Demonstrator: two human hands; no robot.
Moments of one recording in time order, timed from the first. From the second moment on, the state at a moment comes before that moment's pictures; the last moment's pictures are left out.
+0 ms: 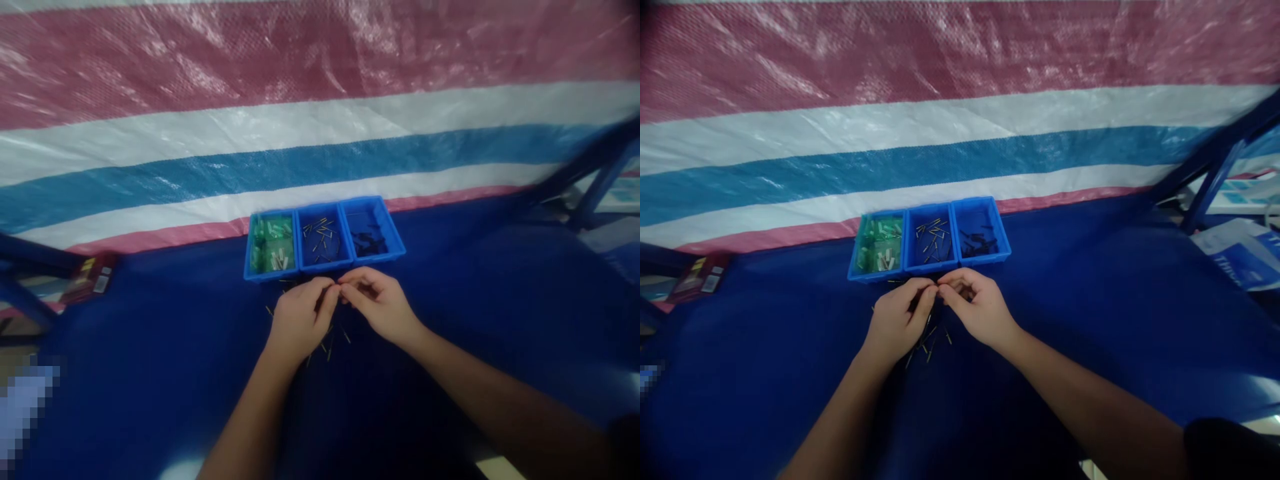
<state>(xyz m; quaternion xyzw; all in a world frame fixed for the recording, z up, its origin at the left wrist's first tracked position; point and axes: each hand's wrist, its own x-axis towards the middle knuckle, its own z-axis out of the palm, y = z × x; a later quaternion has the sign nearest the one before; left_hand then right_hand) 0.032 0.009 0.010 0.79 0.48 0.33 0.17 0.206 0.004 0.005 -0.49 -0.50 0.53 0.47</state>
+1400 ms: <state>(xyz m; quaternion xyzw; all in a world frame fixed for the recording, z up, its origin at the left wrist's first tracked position) 0.032 0.008 0.012 0.80 0.48 0.31 0.17 0.206 0.004 0.006 -0.49 -0.51 0.54 0.46</state>
